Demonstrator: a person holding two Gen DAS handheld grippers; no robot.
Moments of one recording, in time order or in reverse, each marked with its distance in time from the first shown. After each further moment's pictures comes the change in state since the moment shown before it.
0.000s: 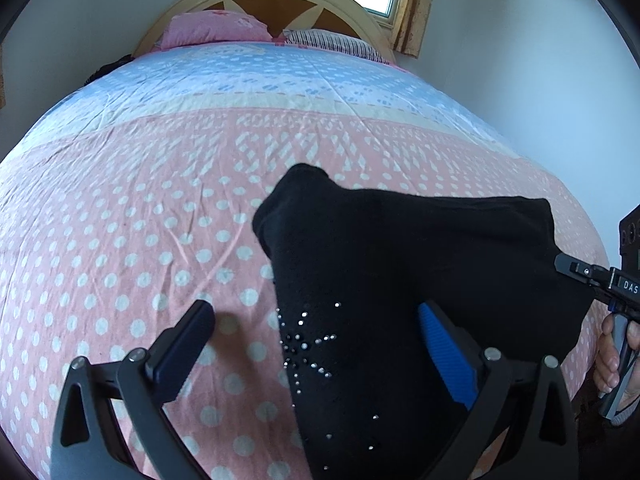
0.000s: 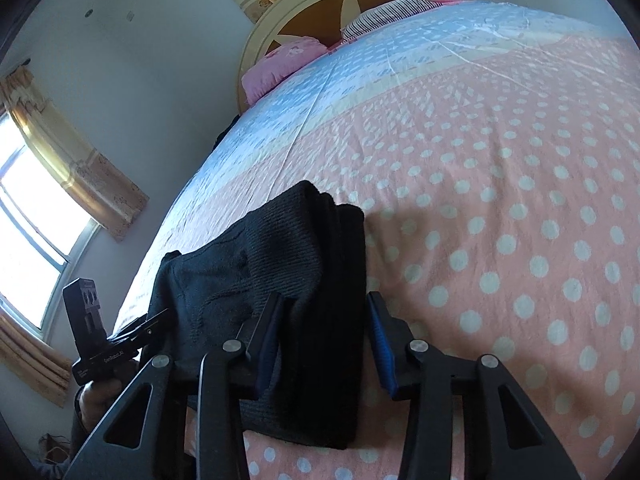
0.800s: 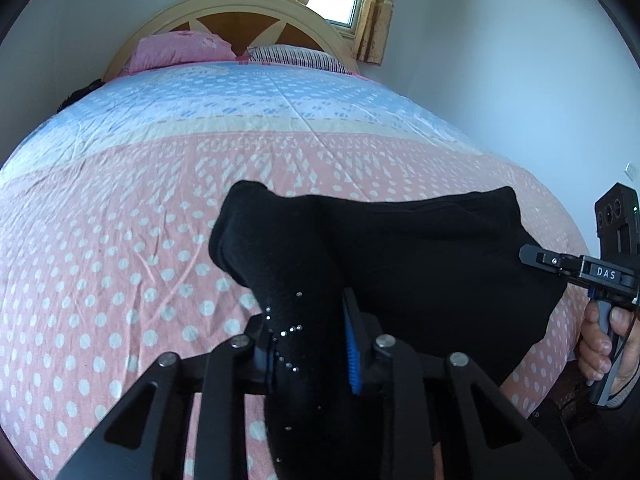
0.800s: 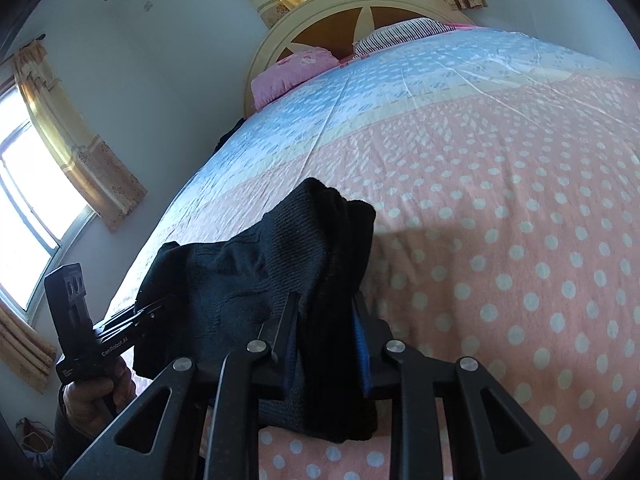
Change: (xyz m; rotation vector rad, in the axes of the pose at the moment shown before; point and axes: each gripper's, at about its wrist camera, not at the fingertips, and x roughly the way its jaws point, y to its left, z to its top) left arm -0.015 -0.020 0.000 0.090 -0.058 -0.078; right arm -0.015 0.033 -0.006 -0.093 -0.048 -0.047
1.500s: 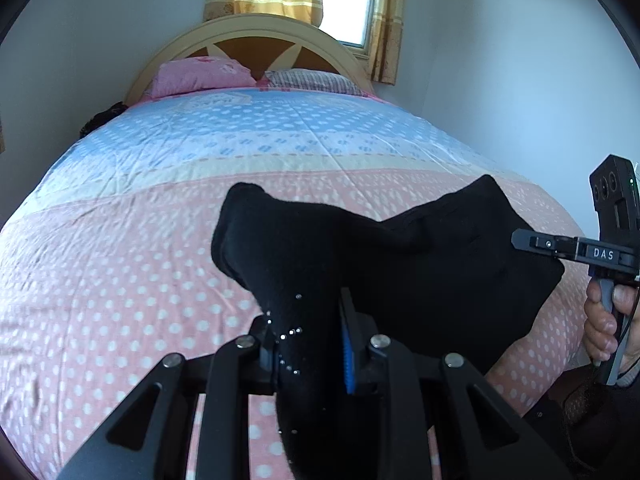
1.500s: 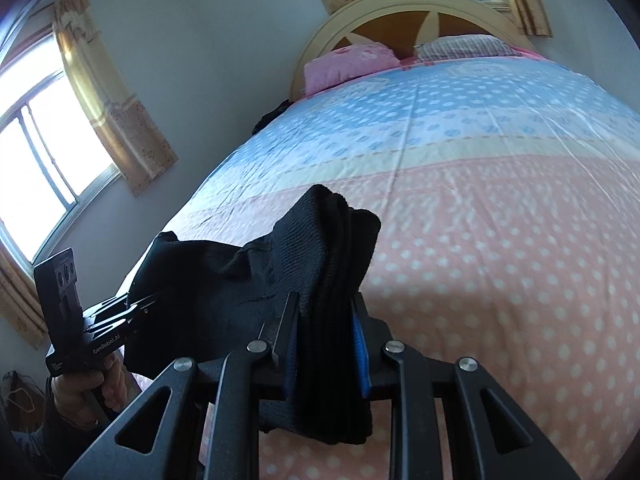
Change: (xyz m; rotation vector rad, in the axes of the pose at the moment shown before) left arm -0.052 0.031 0.017 0.006 -0.071 0.078; right arm 0.043 0.087 0.048 -0.186 0.049 0.079
